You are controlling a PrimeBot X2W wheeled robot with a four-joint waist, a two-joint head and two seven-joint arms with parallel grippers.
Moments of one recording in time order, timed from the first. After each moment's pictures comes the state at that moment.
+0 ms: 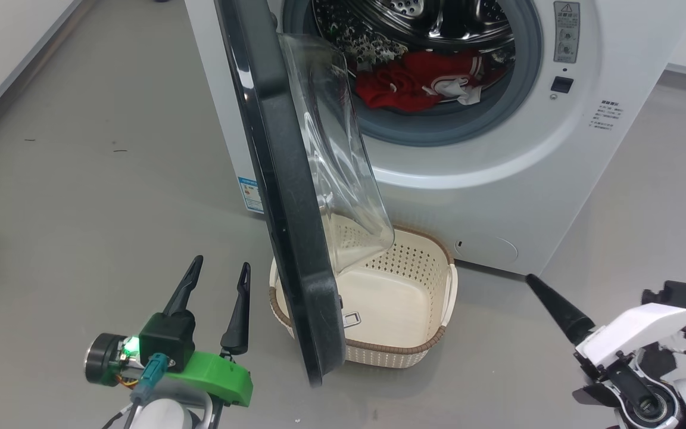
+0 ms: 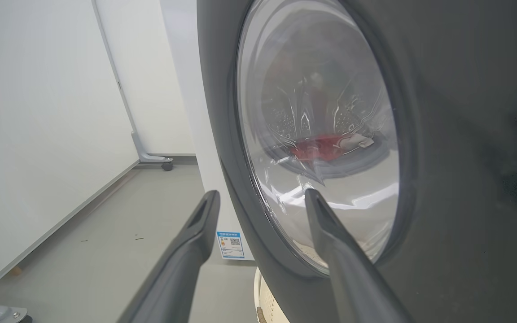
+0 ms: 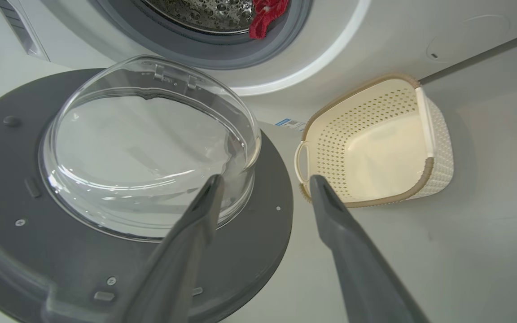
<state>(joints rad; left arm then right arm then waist) -0.14 0.04 -0.32 0.25 -0.25 0.06 -0.26 -0.03 -0.17 0.13 0.14 1.36 0.12 0.39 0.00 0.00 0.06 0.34</state>
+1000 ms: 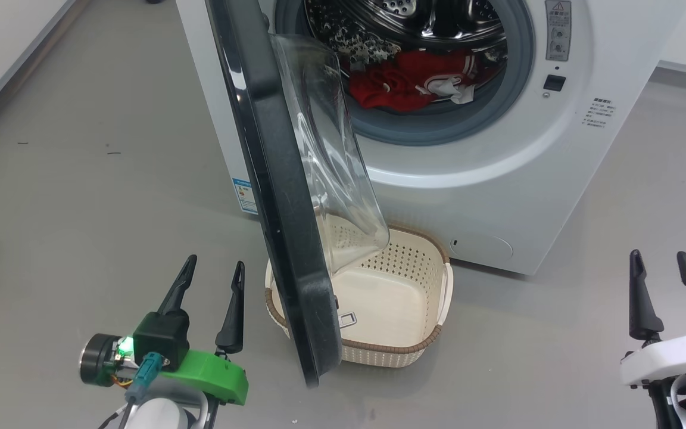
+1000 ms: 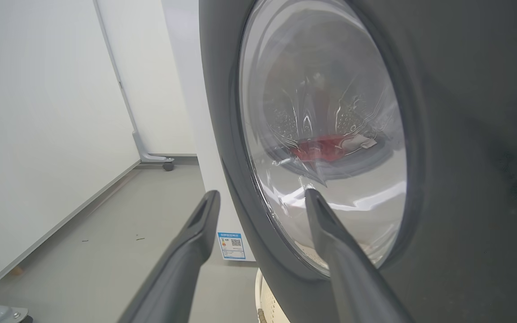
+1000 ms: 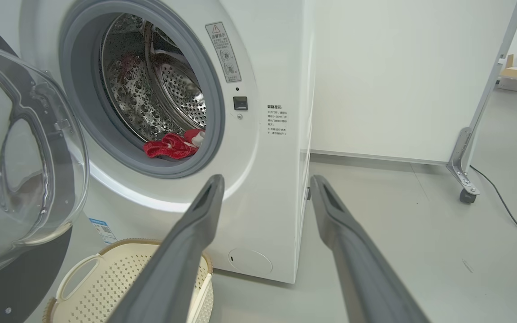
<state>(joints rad) -0.14 0.04 -0.30 0.25 -0.25 0.06 -0.26 0.01 -0.30 0.09 0.20 0.49 -0.03 -0.26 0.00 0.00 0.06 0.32</state>
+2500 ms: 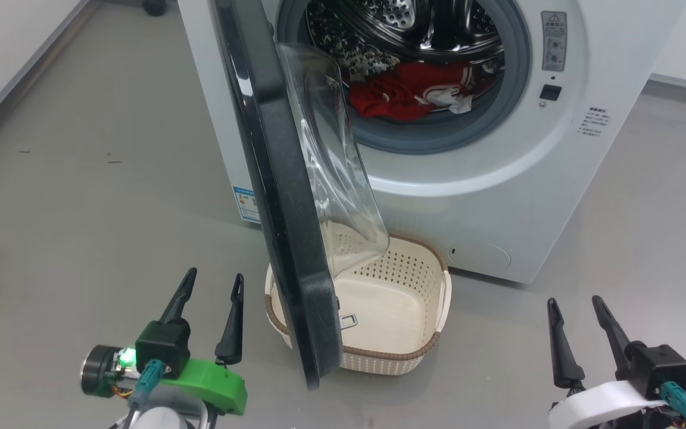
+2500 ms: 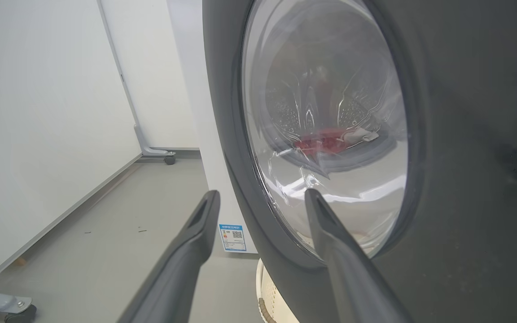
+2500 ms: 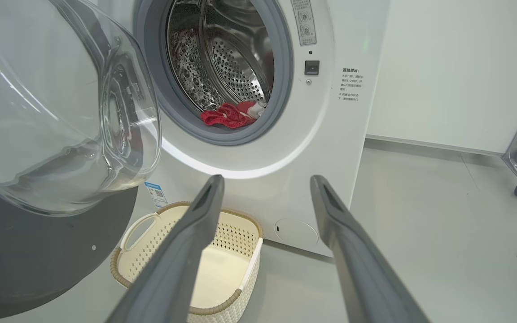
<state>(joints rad) -0.12 0.04 -0.30 0.28 -0.25 0.06 -0.26 0.11 -0.10 0.12 0.15 0.29 -0.01 -0.26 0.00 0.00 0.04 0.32</state>
